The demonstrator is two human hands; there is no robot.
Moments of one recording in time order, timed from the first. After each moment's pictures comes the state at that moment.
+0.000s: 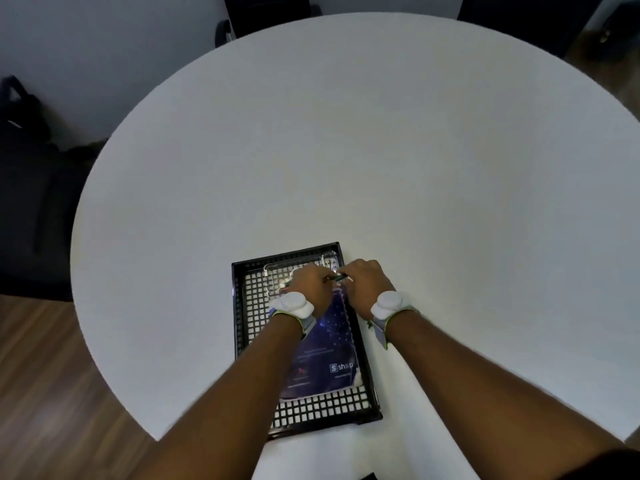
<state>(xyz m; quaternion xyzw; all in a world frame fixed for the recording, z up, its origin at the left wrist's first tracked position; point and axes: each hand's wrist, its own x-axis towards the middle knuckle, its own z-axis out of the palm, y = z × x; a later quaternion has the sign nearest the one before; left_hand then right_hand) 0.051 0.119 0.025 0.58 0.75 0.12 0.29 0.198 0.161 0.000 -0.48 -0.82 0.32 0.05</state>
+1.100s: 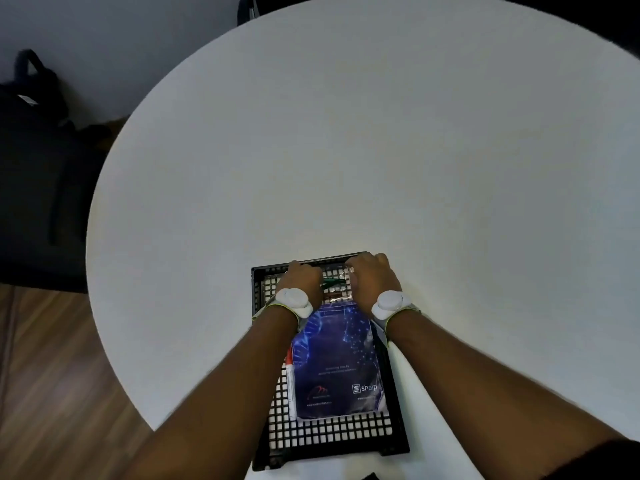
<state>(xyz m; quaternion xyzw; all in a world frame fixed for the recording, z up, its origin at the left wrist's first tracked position) -0.025 0.145 -0.006 0.64 0.74 -0.09 0.19 0.139 0.195 -0.008 -0.49 -0.83 0.27 0.05</state>
